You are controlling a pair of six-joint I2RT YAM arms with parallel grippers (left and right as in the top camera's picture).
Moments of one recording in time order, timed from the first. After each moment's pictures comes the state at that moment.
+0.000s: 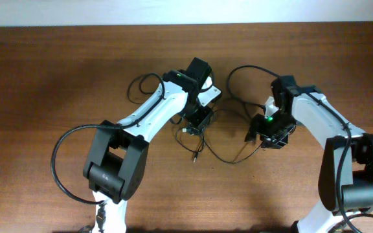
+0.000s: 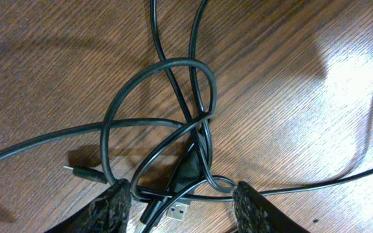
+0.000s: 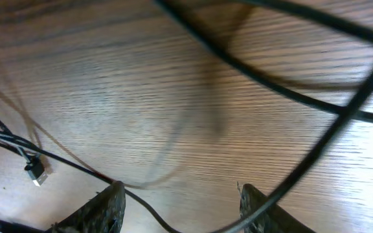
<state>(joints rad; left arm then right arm) -0.52 2.07 1.61 -0.93 0.18 0.21 0.09 1.86 1.19 -1.00 -0.37 0.32</state>
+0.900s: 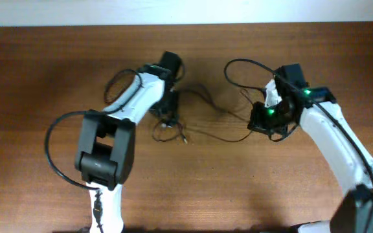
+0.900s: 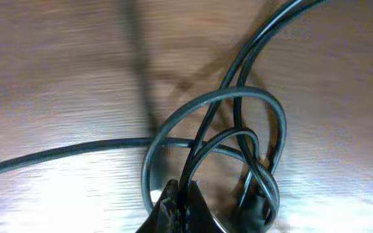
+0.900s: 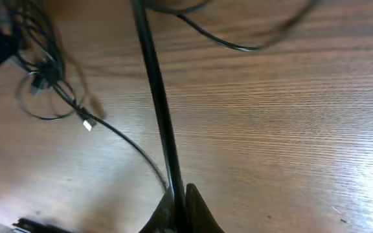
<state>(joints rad) -0.35 2.14 1.61 -0.91 -0.11 -0.22 0.16 1.60 1.22 -0.98 -0.38 0.39</state>
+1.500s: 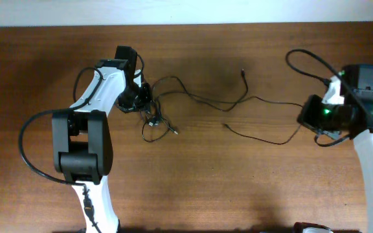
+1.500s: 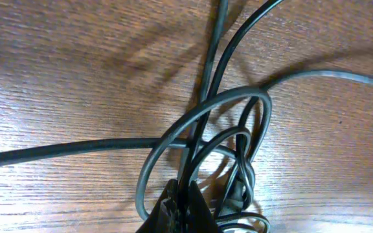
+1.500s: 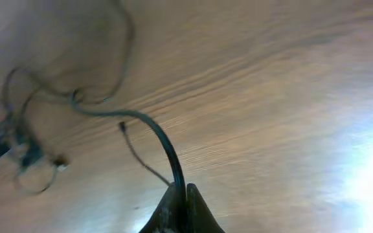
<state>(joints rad) -0.08 2.14 1.61 -0.96 0.19 -0.30 -0.15 1.35 1.31 -1.15 -0.22 0.38</state>
